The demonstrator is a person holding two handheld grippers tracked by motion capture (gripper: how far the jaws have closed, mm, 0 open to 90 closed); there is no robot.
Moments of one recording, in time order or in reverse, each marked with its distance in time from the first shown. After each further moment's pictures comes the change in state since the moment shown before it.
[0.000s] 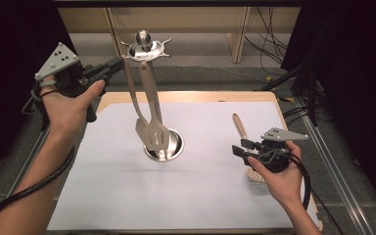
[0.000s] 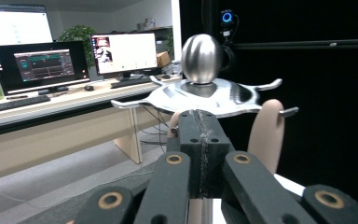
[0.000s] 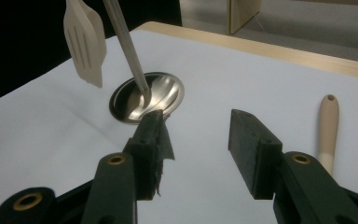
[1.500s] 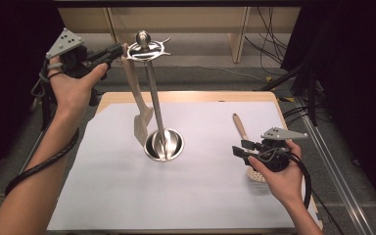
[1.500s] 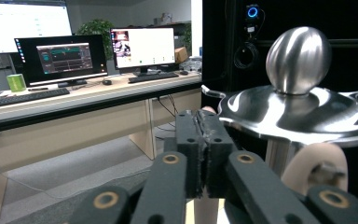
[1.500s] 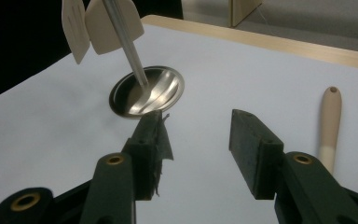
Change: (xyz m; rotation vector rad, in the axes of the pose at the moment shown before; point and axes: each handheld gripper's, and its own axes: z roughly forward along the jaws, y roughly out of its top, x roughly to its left) left arm 0.035 -0.003 0.029 0.004 0.065 -0.025; right arm -0.001 0.000 0.000 0.041 0.012 0.052
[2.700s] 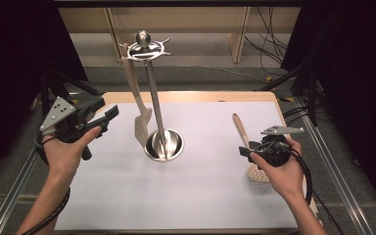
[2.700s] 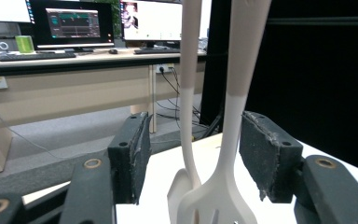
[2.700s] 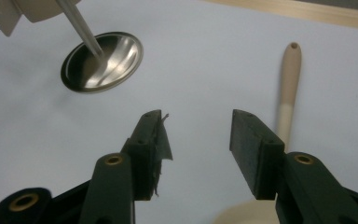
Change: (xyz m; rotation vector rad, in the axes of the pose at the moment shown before) left arm -0.022 -0.107 -0.074 0.070 0.033 -0.078; right arm -0.019 0.000 0.008 0.140 -0.149 0.038
